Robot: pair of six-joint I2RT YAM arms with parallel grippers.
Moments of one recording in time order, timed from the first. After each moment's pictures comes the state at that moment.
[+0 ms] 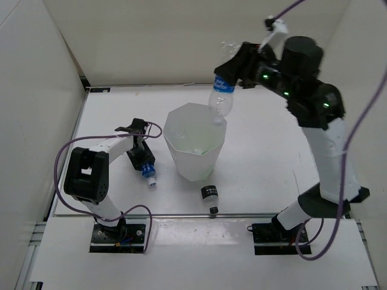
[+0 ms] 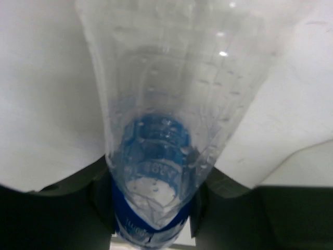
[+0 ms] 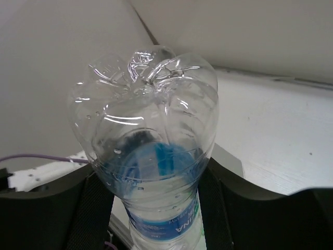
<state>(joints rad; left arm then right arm) -0.24 1.66 0.99 -0.73 -0.05 -0.77 0.58 1.51 2.33 -0.91 -0.15 0.45</state>
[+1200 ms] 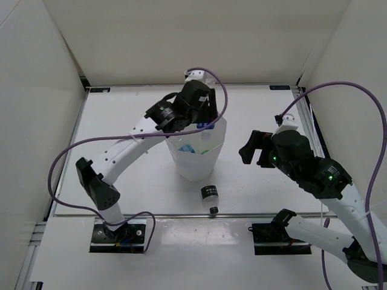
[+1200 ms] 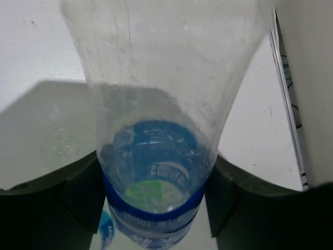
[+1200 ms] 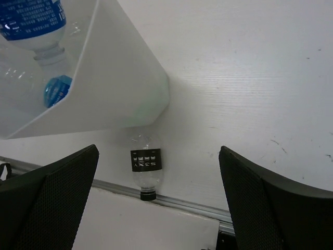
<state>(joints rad) -0.83 1.68 1.87 -0.75 -0.32 -0.63 0.79 0.82 1.23 -0.98 0.31 0.61</state>
